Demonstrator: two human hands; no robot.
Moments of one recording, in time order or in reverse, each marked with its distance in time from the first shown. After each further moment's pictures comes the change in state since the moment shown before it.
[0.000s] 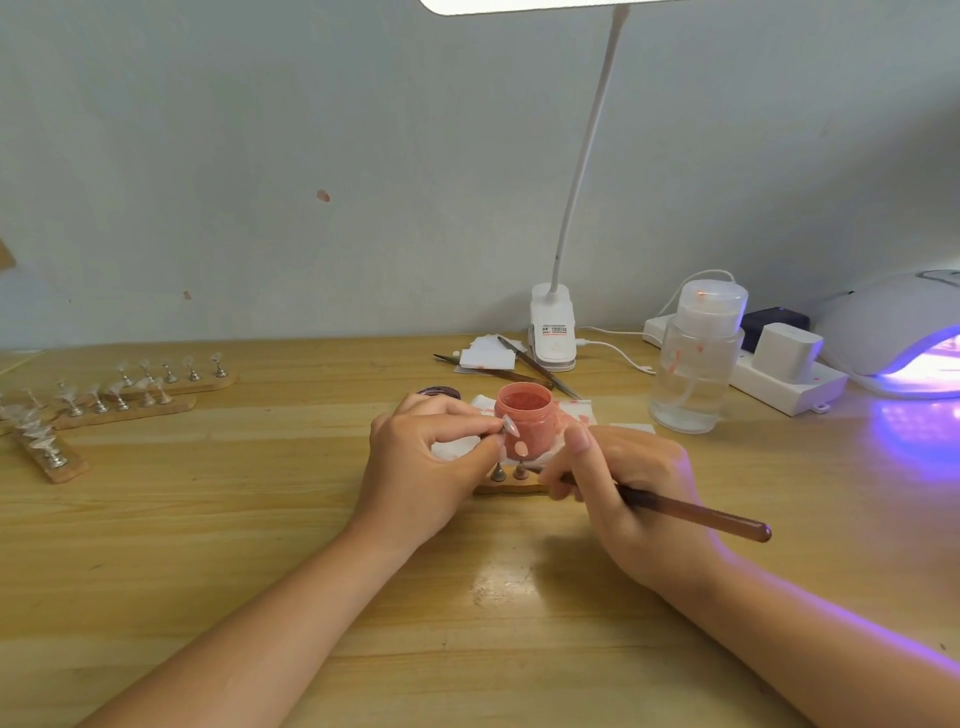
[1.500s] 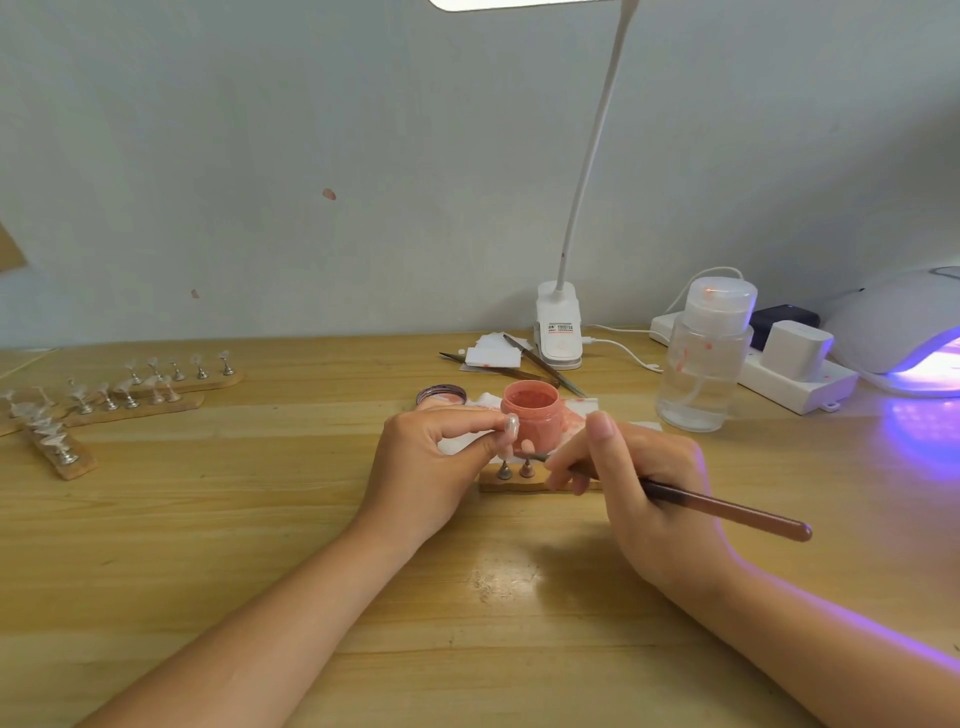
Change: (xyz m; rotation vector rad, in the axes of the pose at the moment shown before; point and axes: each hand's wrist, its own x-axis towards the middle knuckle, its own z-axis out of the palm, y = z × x) left_hand 0.004 -0.015 0.003 -0.089 0.002 0.096; right_hand -0.002 -0.007 0.000 0.177 0.016 0.182
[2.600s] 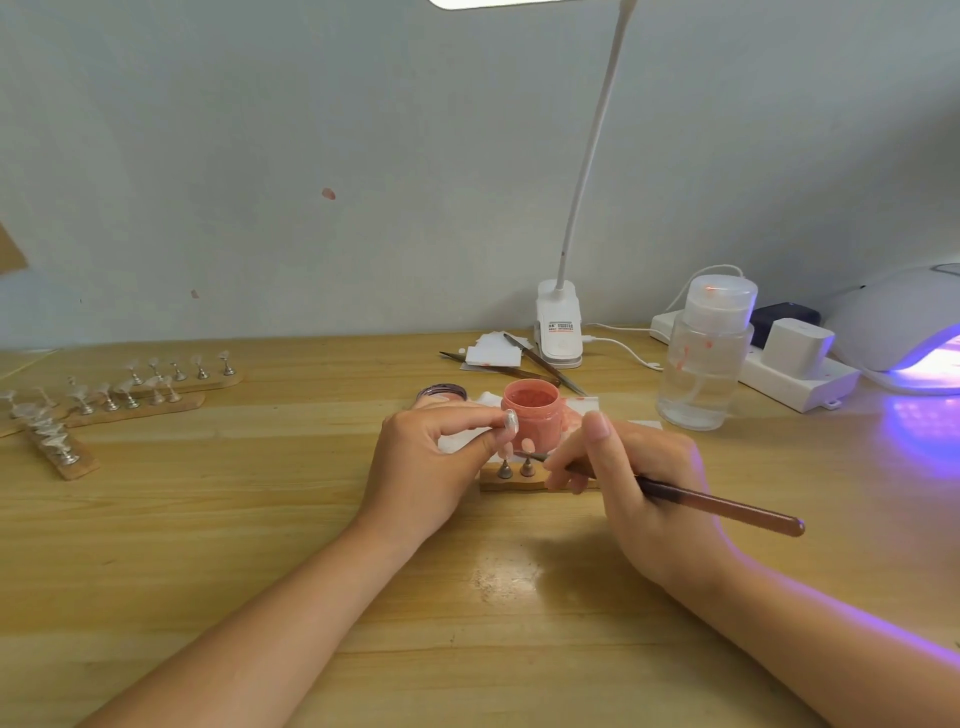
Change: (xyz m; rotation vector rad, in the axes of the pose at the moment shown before) left_hand 0.000 -0.001 0.000 0.031 0.037 0.008; right_hand 0.001 0.004 -0.001 -0.014 -0.031 -0.026
